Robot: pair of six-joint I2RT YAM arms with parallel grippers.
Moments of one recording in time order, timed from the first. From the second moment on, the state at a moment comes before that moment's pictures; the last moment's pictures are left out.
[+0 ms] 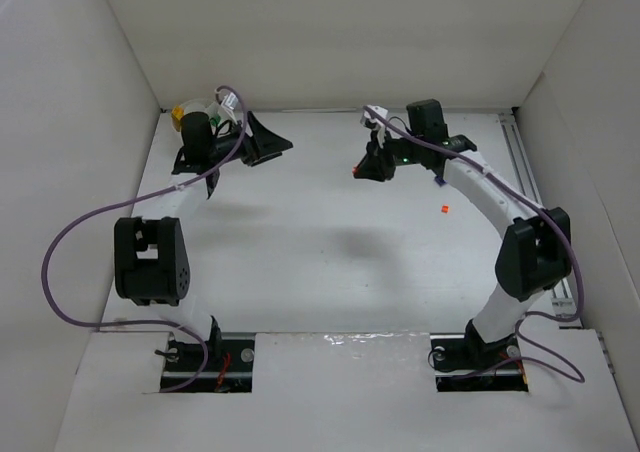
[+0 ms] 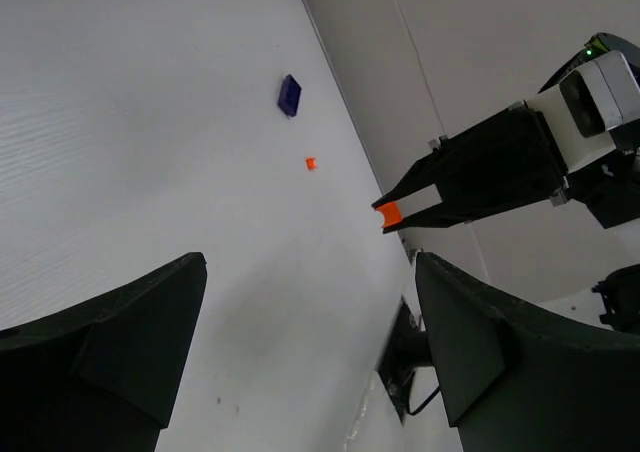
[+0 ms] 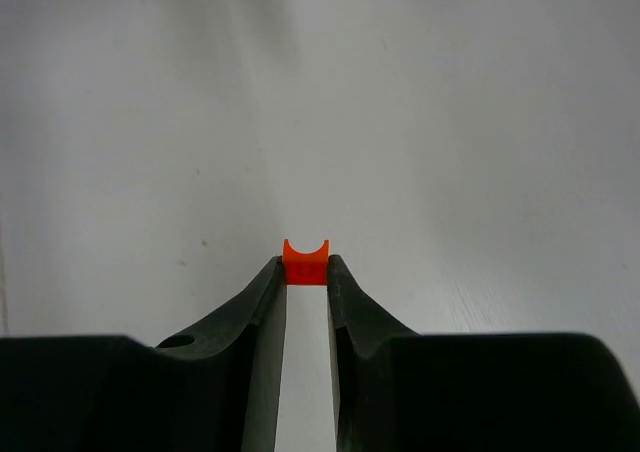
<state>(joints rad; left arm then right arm) -0.02 1.64 1.12 0.27 0.97 -0.77 0.34 1.69 1.47 -0.48 -0.82 -0.46</state>
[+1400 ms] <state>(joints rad) -0.18 1.79 1.39 0.15 0.96 -0.67 0.57 1.73 1.46 0.02 -0.51 -0.22</state>
